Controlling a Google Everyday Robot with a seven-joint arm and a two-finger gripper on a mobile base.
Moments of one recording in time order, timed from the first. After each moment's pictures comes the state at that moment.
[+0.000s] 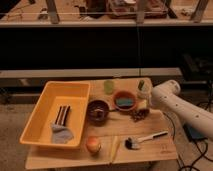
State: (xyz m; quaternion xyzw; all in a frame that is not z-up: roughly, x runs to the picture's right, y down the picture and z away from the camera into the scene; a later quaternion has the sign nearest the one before) arm 0.288 0.115 0.882 -0.15 -0.13 -0.65 0.73
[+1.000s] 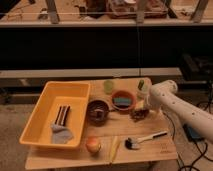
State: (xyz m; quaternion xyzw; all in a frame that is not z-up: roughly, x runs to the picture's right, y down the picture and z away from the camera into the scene) arm 0.258 0.132 0.897 -0.16 -0.18 -0.63 0.74
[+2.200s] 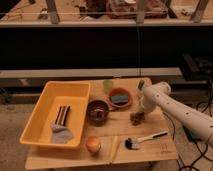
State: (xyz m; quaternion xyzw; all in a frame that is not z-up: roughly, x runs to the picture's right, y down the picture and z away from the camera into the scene) arm 0.229 0.147 0.898 -0.16 -0.22 -0.62 0.73
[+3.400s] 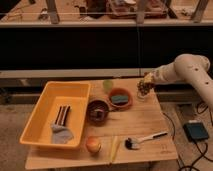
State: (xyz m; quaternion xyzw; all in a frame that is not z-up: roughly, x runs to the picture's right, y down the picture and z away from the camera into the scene) arm 0.228 -0.056 0.738 0.11 -0.20 -0.65 0.72
